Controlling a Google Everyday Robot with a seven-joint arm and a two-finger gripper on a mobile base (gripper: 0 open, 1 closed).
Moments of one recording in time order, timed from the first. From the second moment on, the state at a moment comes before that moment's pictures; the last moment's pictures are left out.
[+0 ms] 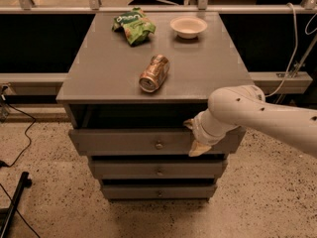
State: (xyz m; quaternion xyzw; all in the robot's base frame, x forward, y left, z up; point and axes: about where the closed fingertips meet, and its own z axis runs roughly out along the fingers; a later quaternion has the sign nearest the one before) arm 0.564 -0.118 0.644 -0.76 0.62 -0.02 0.19
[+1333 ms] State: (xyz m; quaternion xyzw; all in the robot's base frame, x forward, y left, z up) arm 0.399 -0.160 0.698 -0.74 0.66 0.04 0.13
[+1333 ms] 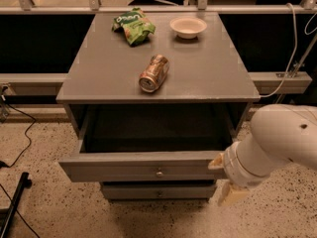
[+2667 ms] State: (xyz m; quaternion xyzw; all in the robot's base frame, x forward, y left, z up) arm 0.479 -0.136 0.726 -0.75 0.63 -0.04 0.18
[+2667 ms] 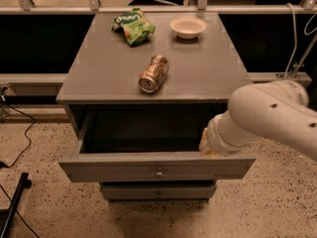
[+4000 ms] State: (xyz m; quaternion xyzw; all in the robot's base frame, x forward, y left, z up) arm 0.538 -0.101 0.646 -0.75 0.64 0.01 0.15
